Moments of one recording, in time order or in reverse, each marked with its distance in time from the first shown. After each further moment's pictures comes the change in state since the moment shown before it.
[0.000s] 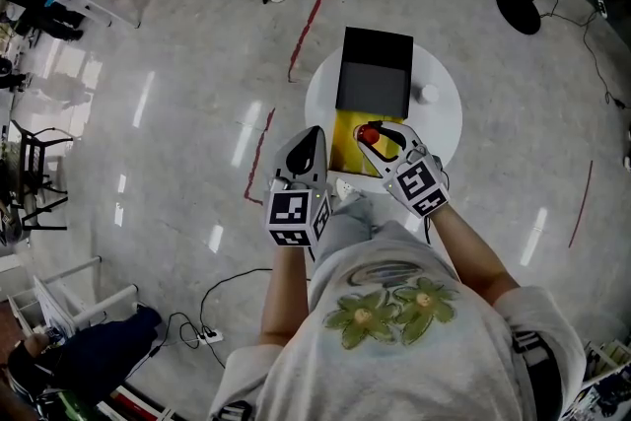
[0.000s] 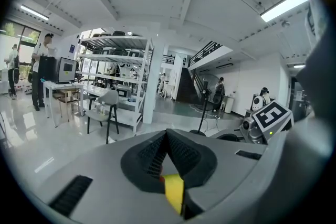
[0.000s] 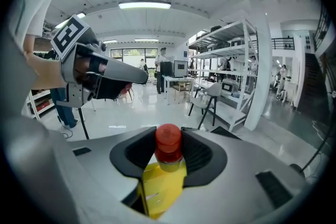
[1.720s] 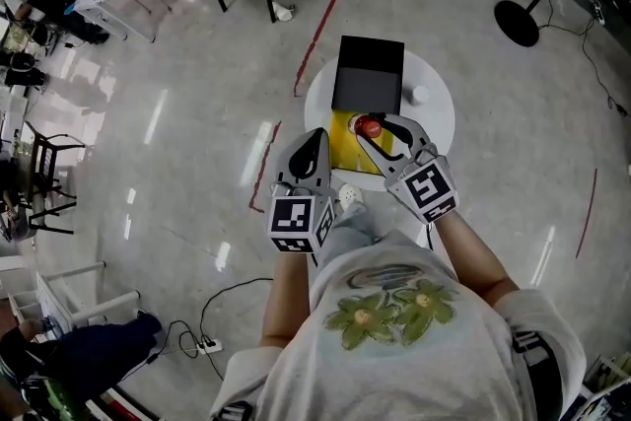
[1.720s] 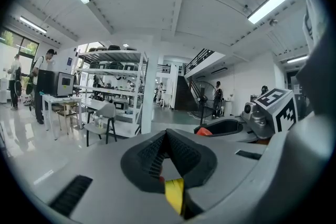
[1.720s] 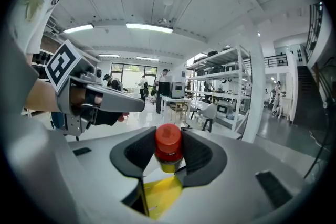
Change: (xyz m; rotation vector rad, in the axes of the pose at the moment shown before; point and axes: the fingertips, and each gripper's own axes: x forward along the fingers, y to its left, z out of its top) left arm -0.058 -0.064 0.032 0.069 -0.116 -0.001; right arm -0.093 0.018 0.073 -0.041 -0.226 -0.054
